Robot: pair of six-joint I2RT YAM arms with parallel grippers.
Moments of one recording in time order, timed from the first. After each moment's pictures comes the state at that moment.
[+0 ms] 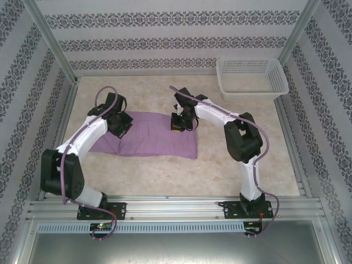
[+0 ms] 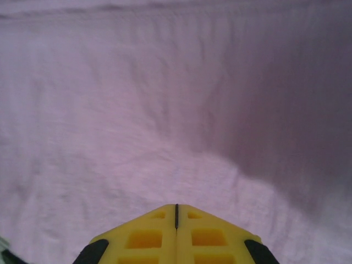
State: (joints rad) left arm -0.18 1.52 1.14 -0.75 0.09 -1.12; right arm 0.54 2.11 1.64 -0.80 -0.40 0.59
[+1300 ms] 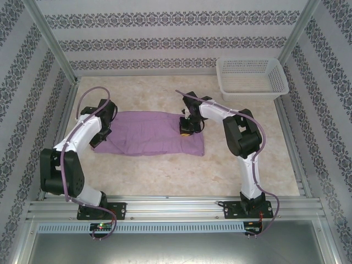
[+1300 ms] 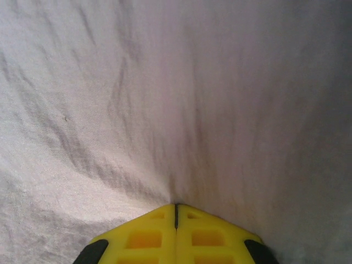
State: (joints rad) left arm -0.07 1.49 1.13 -1.12 -0.49 -1.06; right arm 0.45 2.17 1.60 -0.84 -0.38 0.48
